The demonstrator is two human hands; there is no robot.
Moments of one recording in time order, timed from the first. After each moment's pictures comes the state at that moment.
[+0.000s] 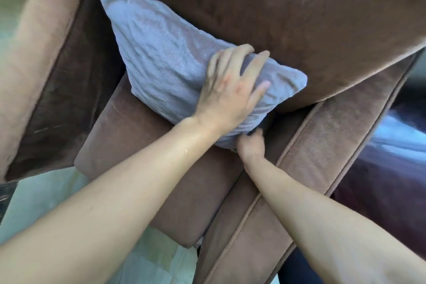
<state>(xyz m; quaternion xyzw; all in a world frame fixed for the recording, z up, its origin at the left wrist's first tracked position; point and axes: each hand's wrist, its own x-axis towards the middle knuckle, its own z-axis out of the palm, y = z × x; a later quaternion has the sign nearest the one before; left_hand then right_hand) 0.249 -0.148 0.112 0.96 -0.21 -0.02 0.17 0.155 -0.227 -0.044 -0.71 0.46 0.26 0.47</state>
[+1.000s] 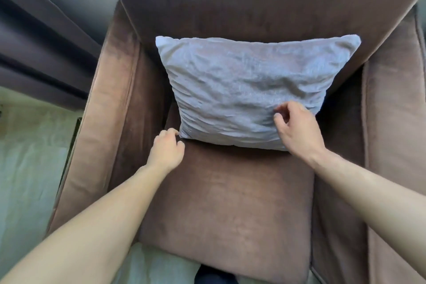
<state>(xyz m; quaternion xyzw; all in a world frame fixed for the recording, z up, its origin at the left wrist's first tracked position) 0.252 0.185 0.025 0.95 0.01 -0.28 0.15 0.154 -0.115 0.044 -0.90 0.26 0.00 0.36</state>
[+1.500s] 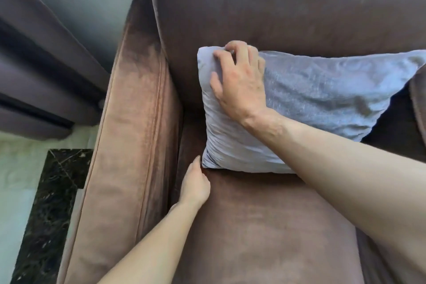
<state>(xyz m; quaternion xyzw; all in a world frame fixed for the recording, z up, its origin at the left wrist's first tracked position) 0.299 0.238 -0.086 0.88 -0.01 -0.36 0.31 0.382 0.057 0.065 -0.97 0.17 -0.14 0.10</state>
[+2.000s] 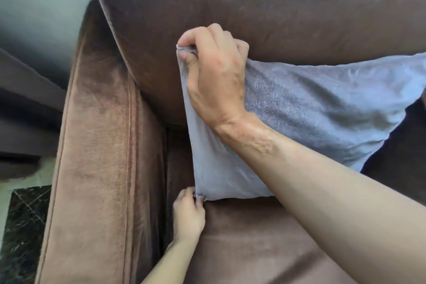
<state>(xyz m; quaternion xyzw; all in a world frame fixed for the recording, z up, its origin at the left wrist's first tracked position) 0.318 0.231 -0.144 0.91 -0.03 -0.27 0.32 0.440 0.053 0.067 -0.89 0.19 -0.34 0.24</state>
